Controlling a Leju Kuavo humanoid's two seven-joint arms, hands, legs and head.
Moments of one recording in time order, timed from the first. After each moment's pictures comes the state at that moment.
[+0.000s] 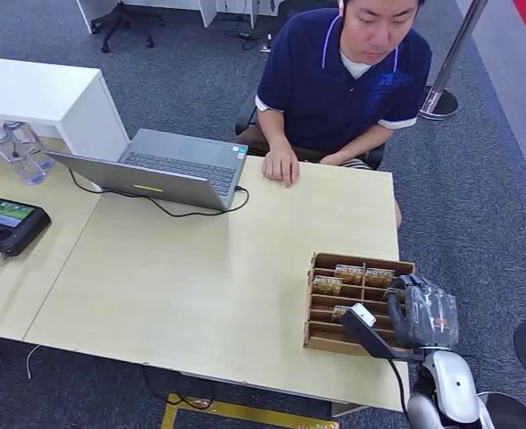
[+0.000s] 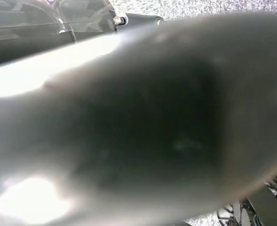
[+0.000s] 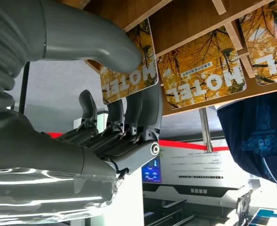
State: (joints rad) left arm -0.05 -0.09 0.69 -0.21 -0.58 0.14 -0.24; right arm -0.01 -0.16 0.33 -1.51 1.25 -0.29 0.00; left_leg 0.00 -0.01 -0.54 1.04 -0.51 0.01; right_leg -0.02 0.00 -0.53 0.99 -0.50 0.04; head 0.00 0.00
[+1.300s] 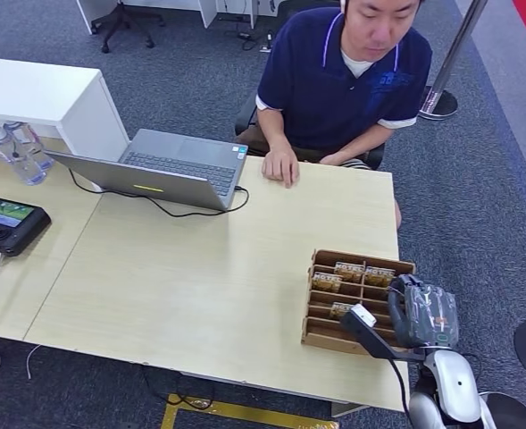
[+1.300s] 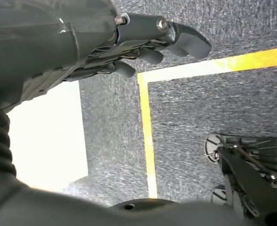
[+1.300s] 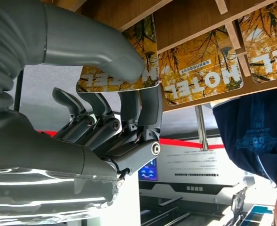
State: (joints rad) left arm -0.05 -0.09 0.69 -0.21 -0.60 0.08 -0.29; right arm -0.01 -0.17 0.33 -1.51 1.25 -0.29 0.00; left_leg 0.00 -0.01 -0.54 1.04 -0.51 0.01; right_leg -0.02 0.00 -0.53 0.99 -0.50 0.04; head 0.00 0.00
